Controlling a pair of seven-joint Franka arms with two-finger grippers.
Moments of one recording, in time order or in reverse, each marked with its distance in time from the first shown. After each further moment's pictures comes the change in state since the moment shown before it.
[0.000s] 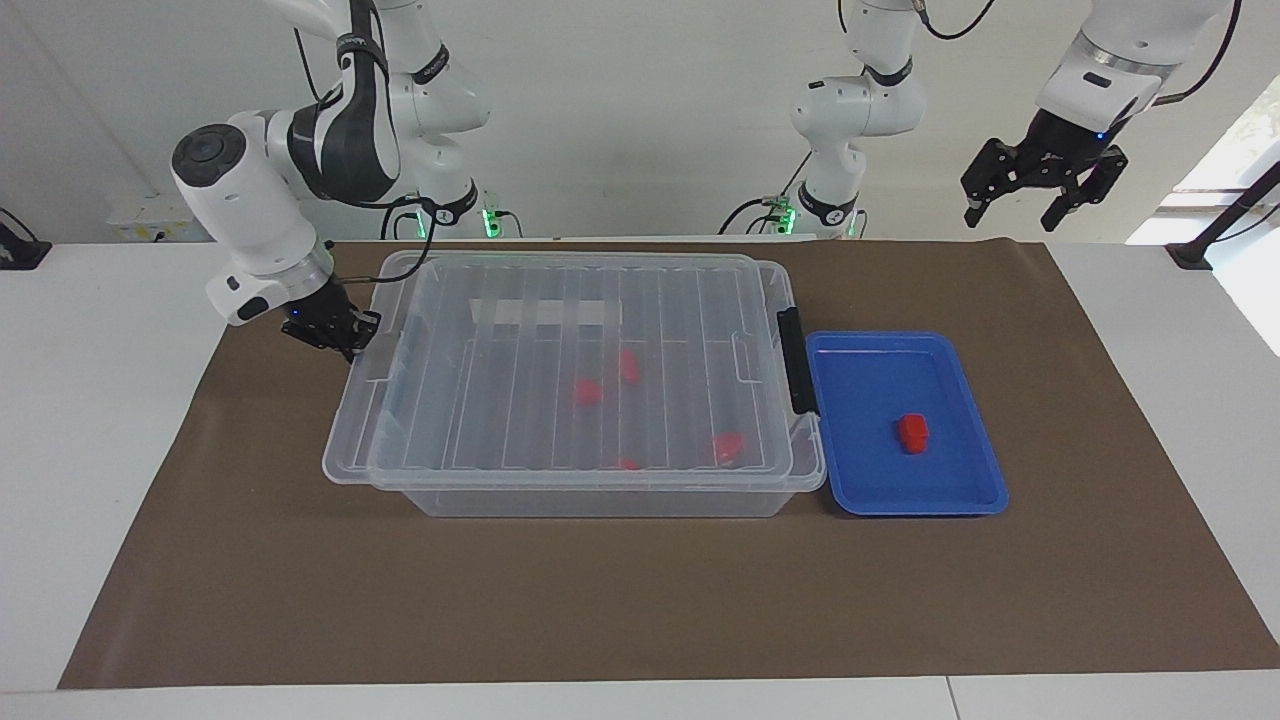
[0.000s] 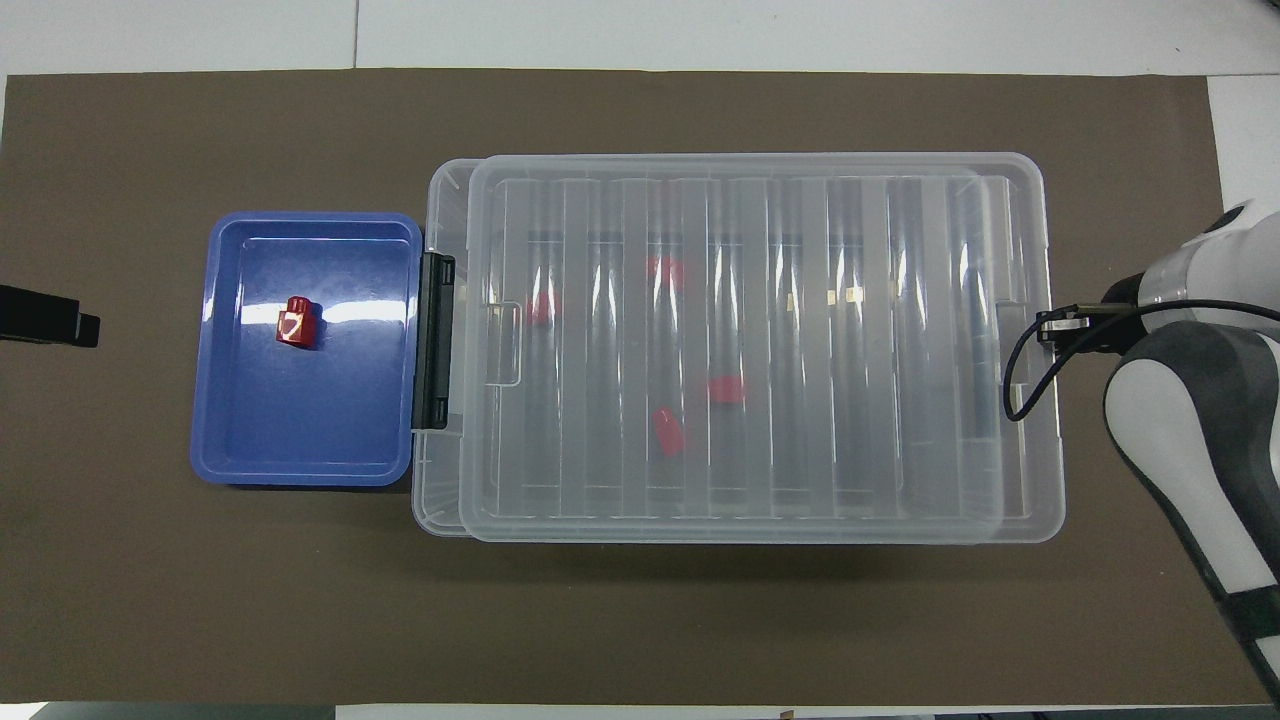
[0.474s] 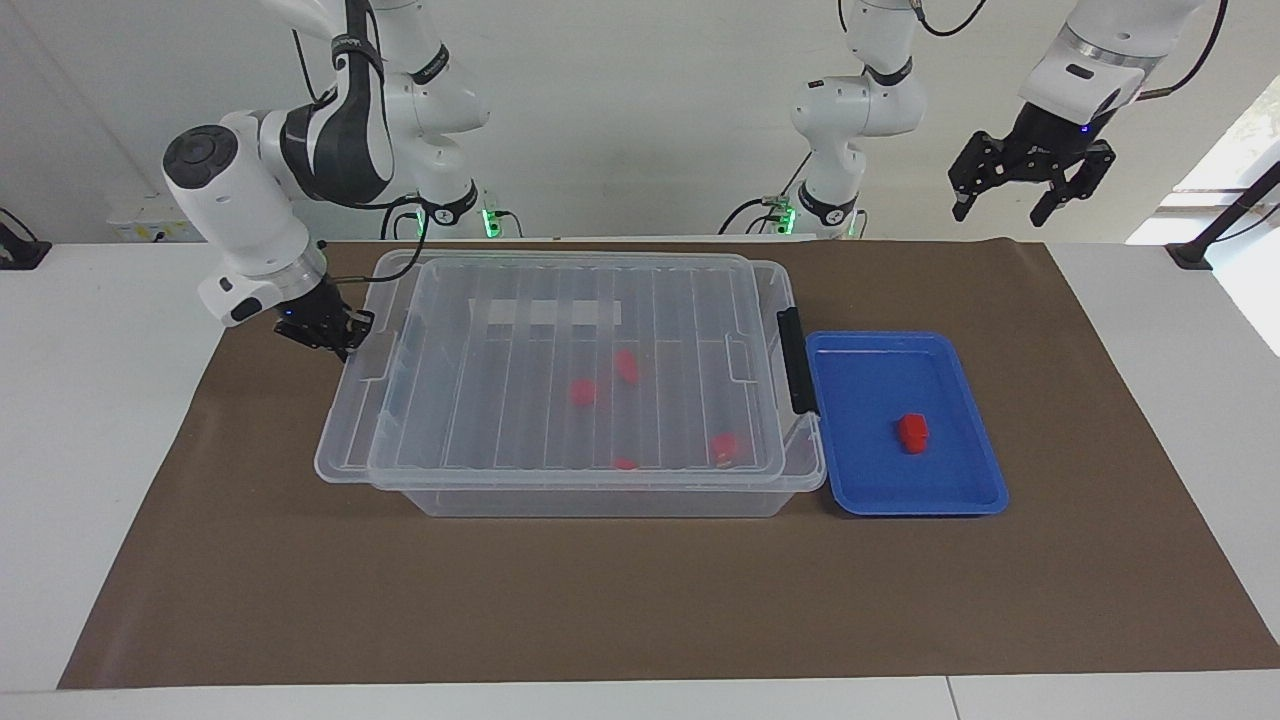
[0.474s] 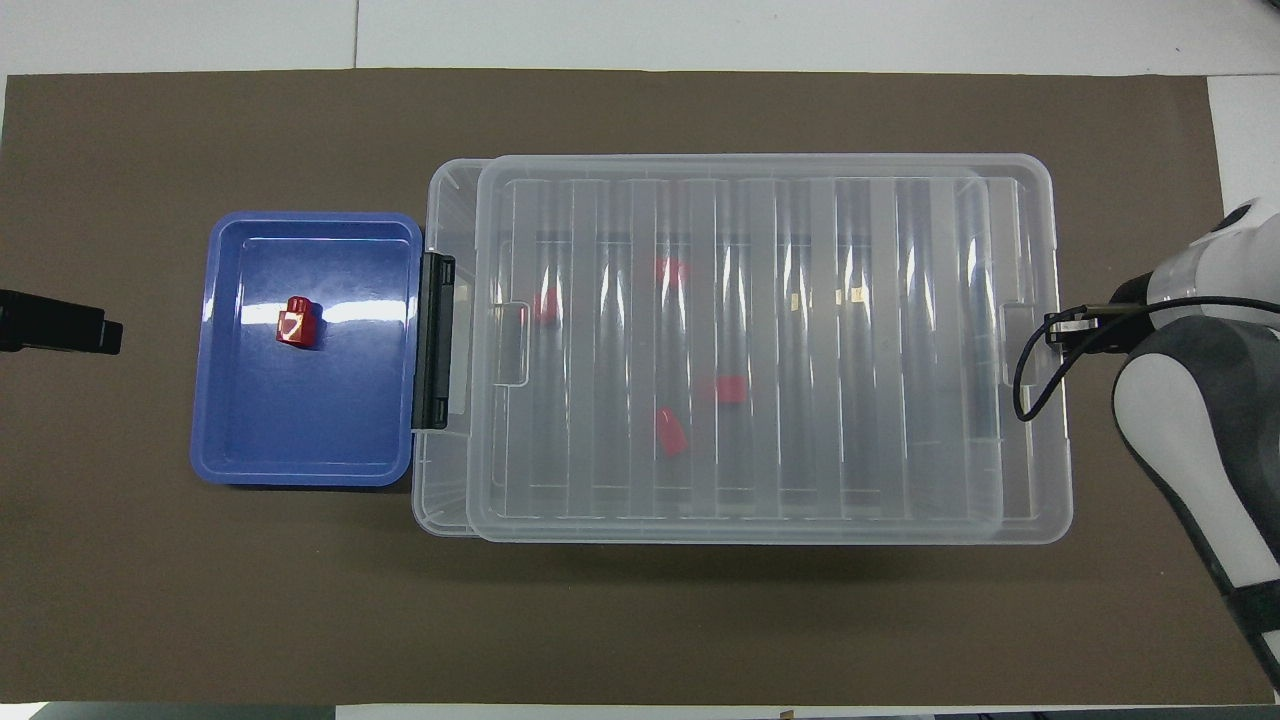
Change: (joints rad) left arm -0.038 -0.003 -0.002 0.001 0.000 -0.004 0.000; right arm -0.003 0.007 -0.004 0.012 -0.003 -0.018 -0.017
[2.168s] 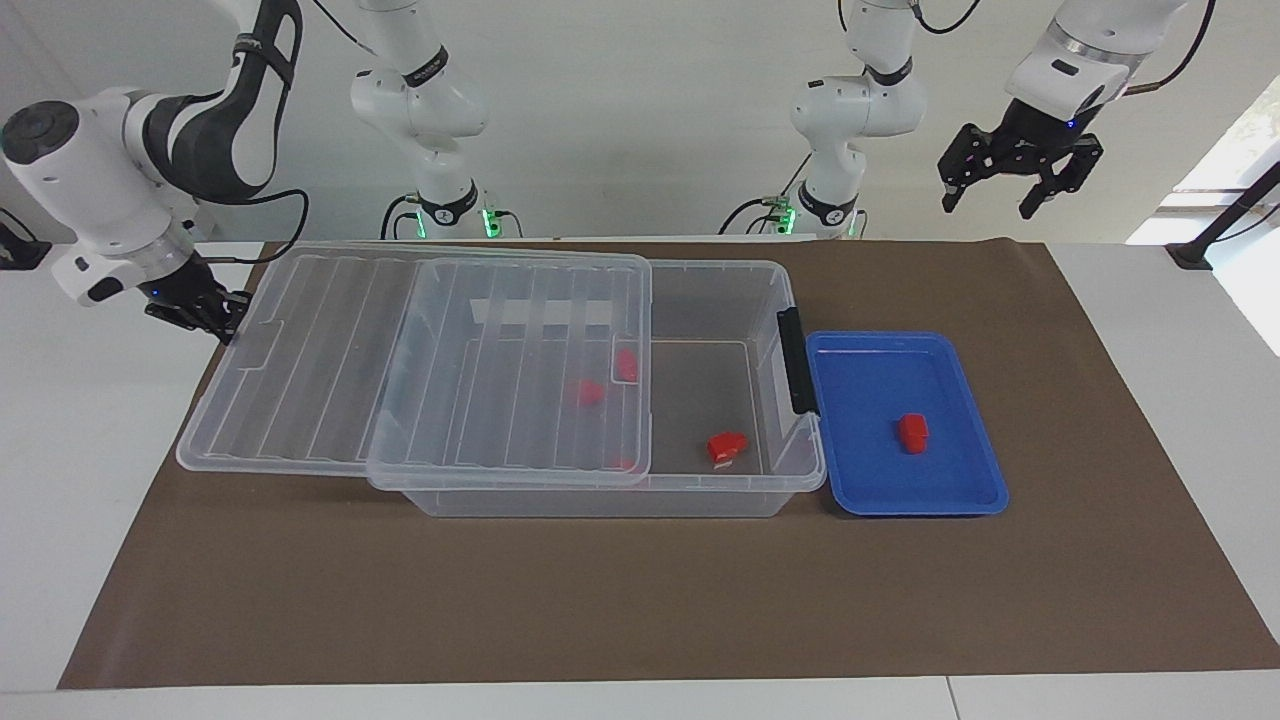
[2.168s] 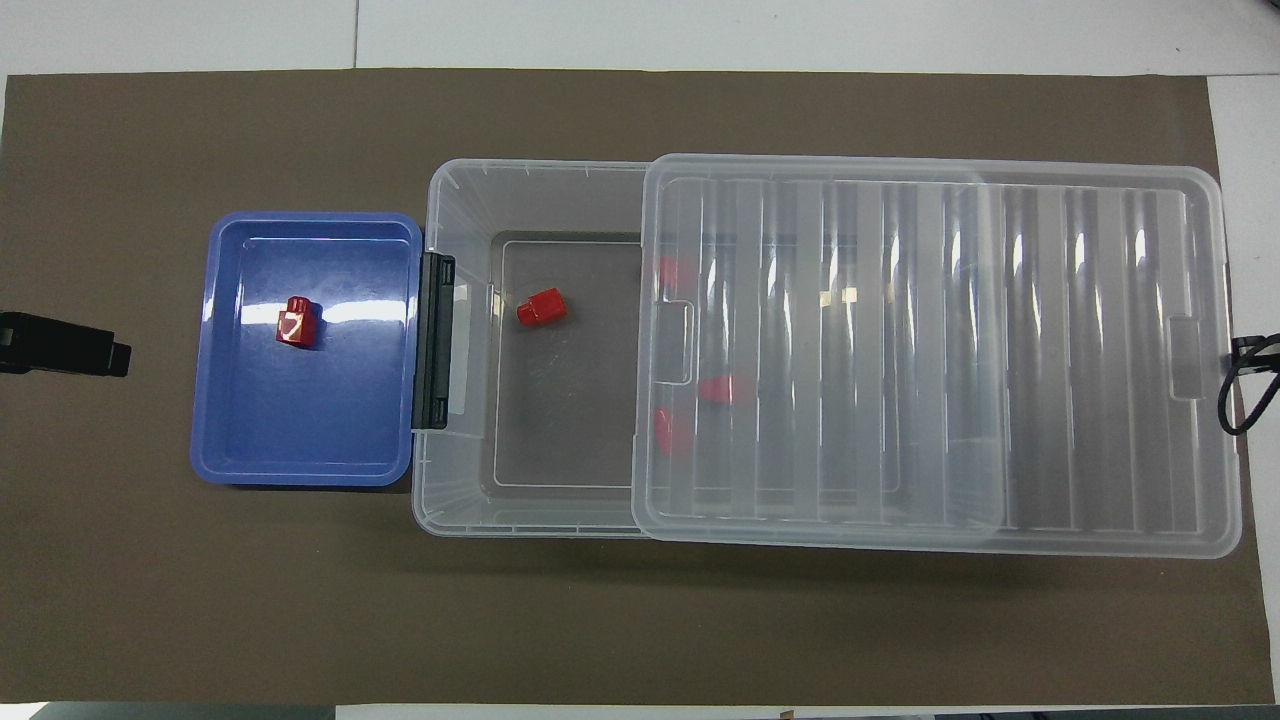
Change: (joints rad) left arm -0.013 -0.022 -0.005 0.001 0.000 -0.048 0.000; right arm -0.254 0.017 -0.015 0.057 -0.086 -0.044 -0.309
